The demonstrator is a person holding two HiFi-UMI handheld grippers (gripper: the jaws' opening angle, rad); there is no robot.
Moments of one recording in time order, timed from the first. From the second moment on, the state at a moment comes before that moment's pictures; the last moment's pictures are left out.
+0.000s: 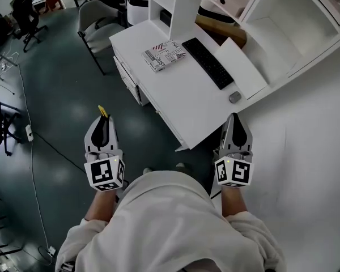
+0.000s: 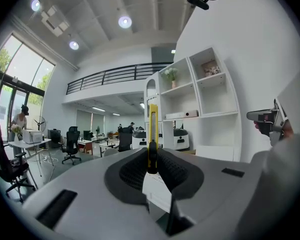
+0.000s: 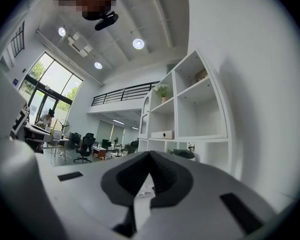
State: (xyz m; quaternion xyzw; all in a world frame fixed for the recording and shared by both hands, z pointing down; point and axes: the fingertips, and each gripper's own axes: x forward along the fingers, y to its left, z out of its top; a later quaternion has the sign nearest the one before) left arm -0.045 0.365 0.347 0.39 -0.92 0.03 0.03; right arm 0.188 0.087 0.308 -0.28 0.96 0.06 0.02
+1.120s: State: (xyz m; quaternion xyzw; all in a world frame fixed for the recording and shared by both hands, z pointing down) left arm -0.209 0.265 0.366 0.39 -0.92 0.05 0.05; right arm 0.019 -0.011 0.327 -0.28 0.96 0.04 0.02
